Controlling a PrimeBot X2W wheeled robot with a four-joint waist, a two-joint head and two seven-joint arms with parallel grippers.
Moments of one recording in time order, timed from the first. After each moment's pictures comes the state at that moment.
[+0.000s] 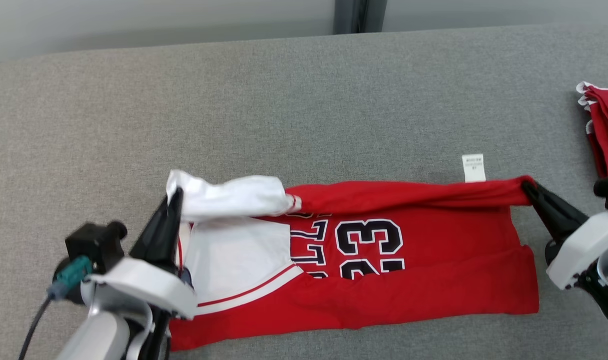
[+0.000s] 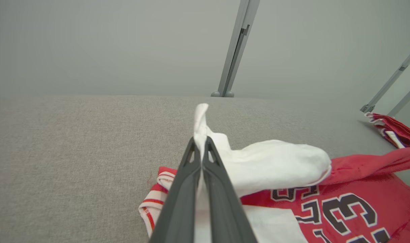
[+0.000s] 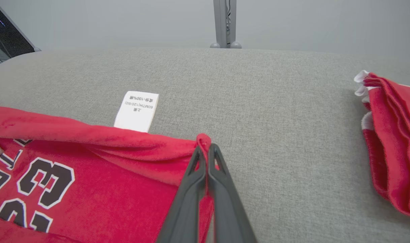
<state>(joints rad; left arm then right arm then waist) -0.24 0.36 -0.42 0.07 -0.64 0.14 -0.11 -0.52 -0.64 0.68 0.45 0.89 0.13 -0.12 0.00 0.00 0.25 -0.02</state>
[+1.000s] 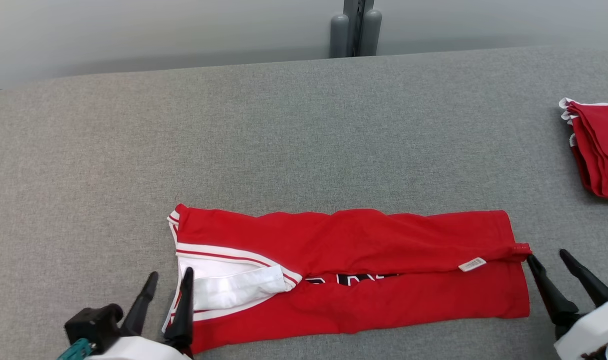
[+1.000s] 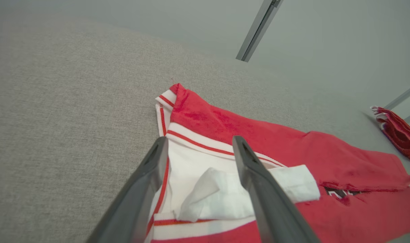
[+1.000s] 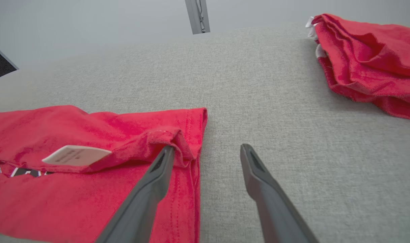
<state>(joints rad) 0.05 0.32 -0.41 0.00 -0.73 0.23 -0.14 -0.14 -0.53 0.39 0.37 0.74 0.13 -0.19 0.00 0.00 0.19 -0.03</state>
